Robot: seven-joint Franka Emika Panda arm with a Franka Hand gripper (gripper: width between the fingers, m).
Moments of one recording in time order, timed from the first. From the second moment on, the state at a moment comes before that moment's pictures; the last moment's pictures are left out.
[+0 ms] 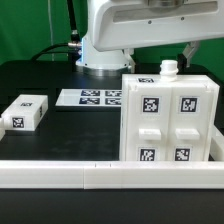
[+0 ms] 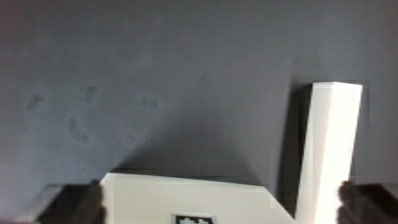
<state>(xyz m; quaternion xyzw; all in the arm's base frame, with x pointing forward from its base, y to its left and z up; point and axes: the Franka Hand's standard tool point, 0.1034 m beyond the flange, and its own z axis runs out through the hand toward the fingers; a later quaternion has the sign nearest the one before) 0.549 0.057 0.130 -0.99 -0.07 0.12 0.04</state>
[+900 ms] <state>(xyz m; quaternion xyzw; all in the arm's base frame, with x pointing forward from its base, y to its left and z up) 0.485 0.074 0.098 -1.00 -0.04 0.05 0.02</state>
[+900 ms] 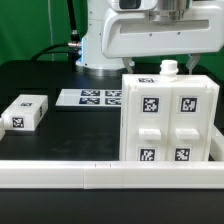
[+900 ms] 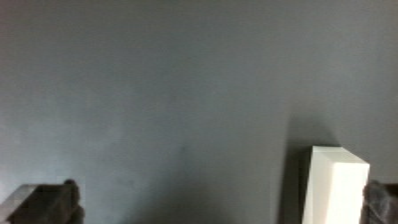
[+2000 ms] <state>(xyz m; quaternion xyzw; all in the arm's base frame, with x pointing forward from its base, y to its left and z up) 0.441 -0.136 0.069 -1.00 0.01 0.05 0.01</state>
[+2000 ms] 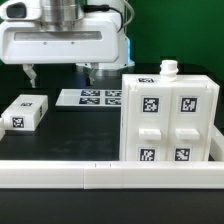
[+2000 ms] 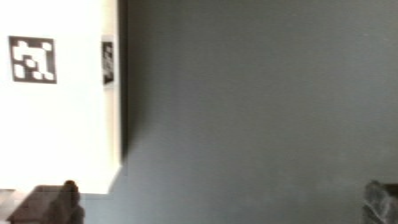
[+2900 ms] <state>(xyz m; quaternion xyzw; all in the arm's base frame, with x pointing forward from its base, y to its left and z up) 0.427 -0.175 0.040 -1.00 0.01 0.05 -0.01</state>
